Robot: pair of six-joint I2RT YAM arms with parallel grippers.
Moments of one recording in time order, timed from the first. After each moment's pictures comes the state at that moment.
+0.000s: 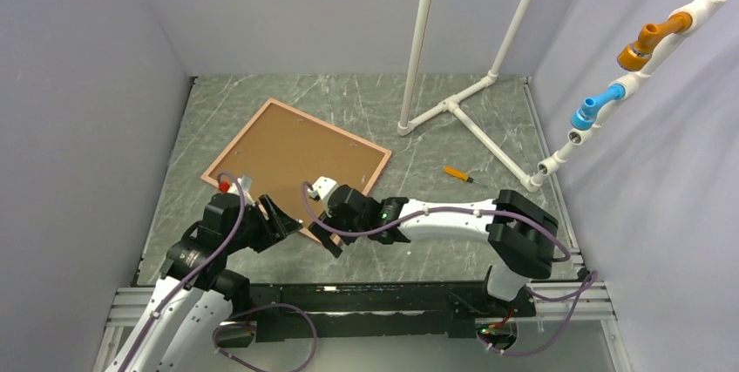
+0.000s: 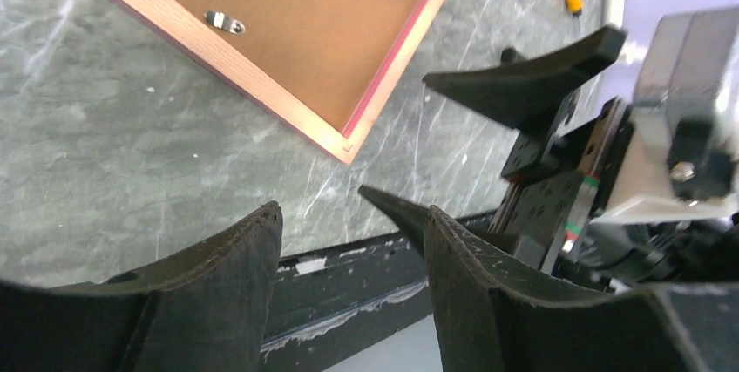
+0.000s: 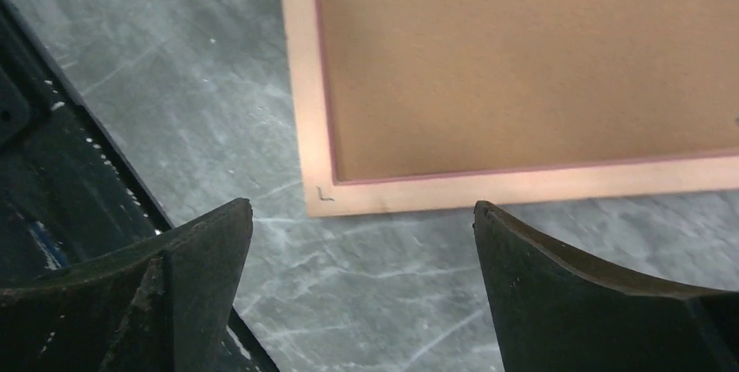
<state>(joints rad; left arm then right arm) -0.38 0.44 0.53 -0.79 0.24 -0.88 1.17 1.64 1.01 -0.17 0.09 0.20</state>
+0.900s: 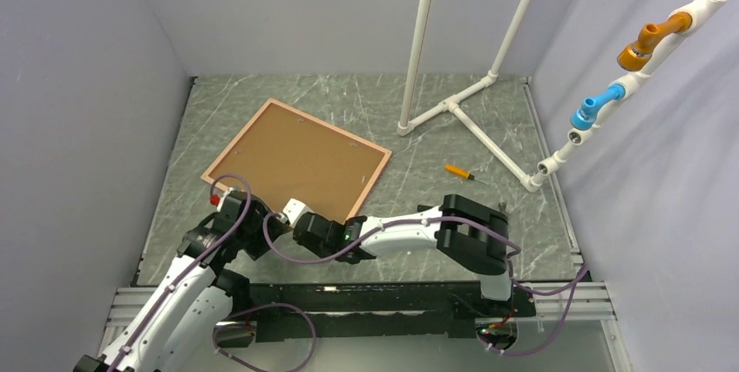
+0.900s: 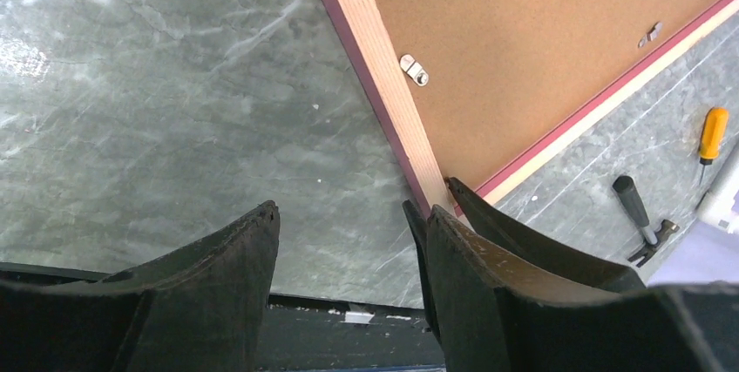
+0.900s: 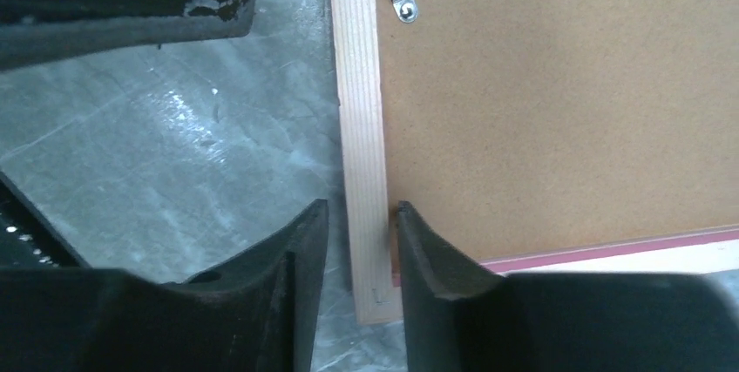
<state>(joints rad) -0.38 0.59 0.47 -0.84 -0.03 -1.10 1.32 1.92 1.18 -0.15 0.30 0.17</state>
